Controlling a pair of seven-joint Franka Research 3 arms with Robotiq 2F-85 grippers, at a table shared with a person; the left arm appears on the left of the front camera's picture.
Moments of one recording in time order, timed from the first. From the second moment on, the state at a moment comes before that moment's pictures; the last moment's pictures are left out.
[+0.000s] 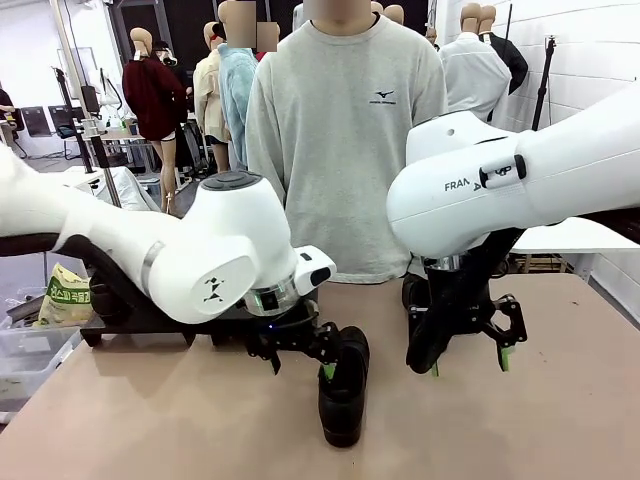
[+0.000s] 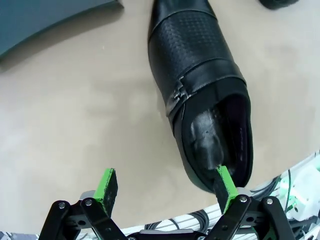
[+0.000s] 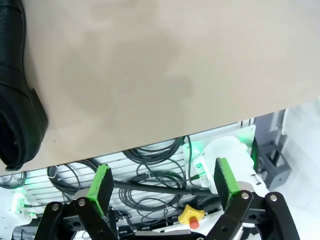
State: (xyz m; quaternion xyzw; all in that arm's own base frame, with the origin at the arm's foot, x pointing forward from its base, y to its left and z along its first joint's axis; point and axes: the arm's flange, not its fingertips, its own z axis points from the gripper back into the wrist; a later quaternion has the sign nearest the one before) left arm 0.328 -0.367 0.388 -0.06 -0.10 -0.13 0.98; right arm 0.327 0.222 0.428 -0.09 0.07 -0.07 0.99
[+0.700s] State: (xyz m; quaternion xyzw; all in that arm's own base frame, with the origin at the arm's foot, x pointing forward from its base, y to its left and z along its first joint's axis) left arm 0.343 -0.392 0.340 -0.03 -0.10 -0.07 0.99; right arm 0.327 0.222 0.428 -0.09 0.07 -0.07 0.99
